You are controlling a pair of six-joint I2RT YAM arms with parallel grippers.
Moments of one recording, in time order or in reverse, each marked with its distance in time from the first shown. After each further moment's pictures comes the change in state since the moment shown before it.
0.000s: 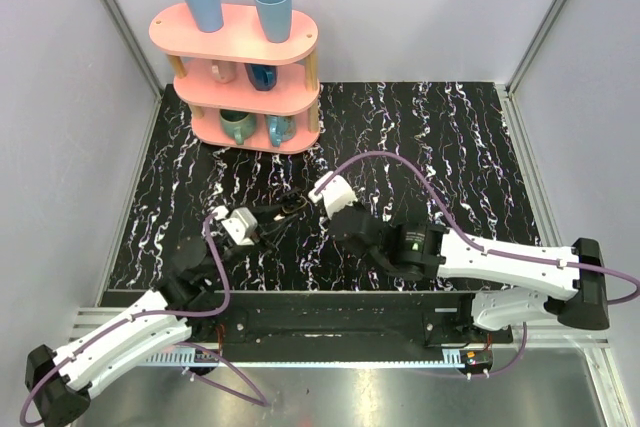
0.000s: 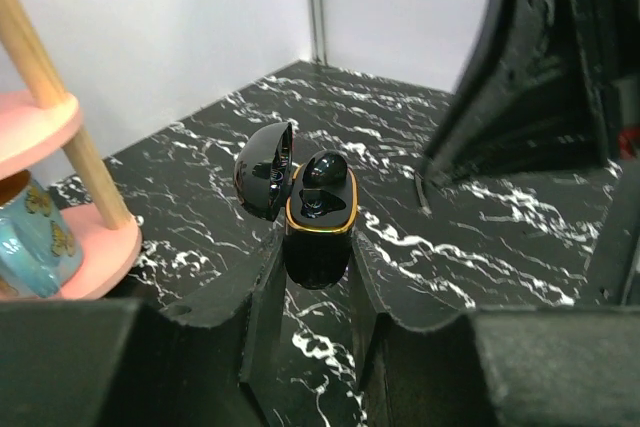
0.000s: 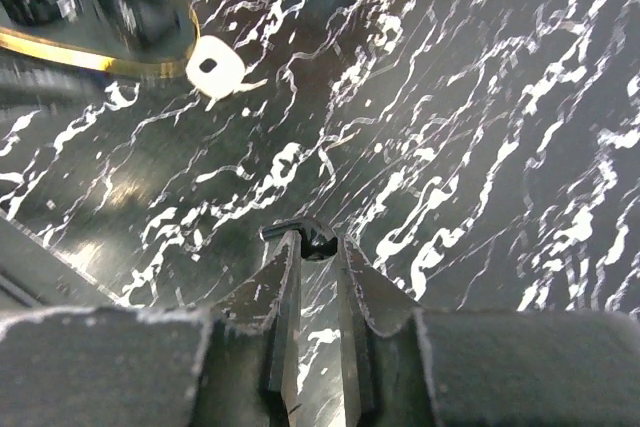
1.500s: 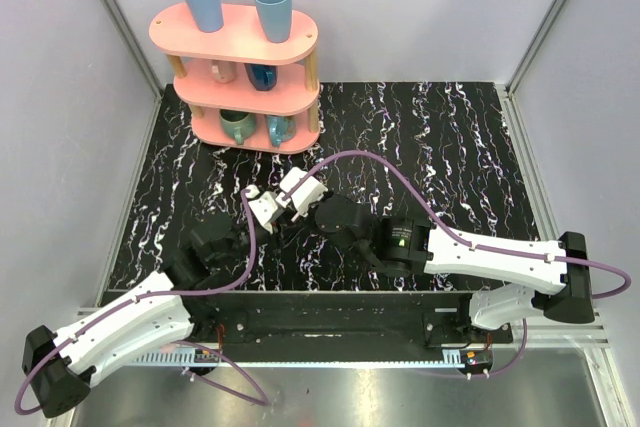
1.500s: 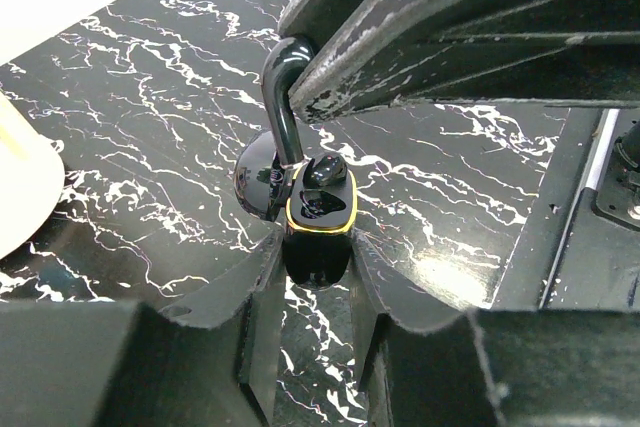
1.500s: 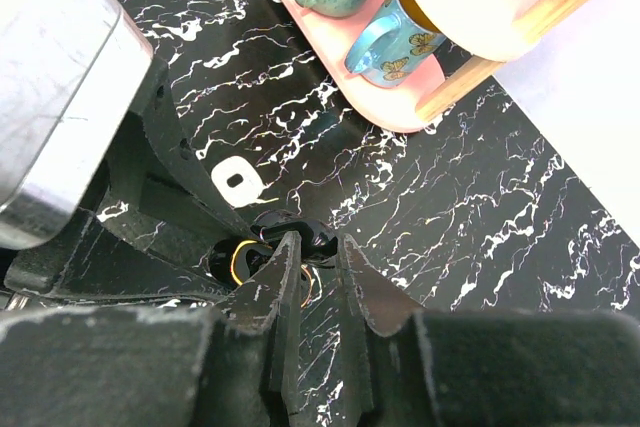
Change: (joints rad) left arm 0.000 0.202 0.200 -0.294 0.111 -0.036; right arm 0.033 0.111 0.159 0.235 -0.021 -0.393
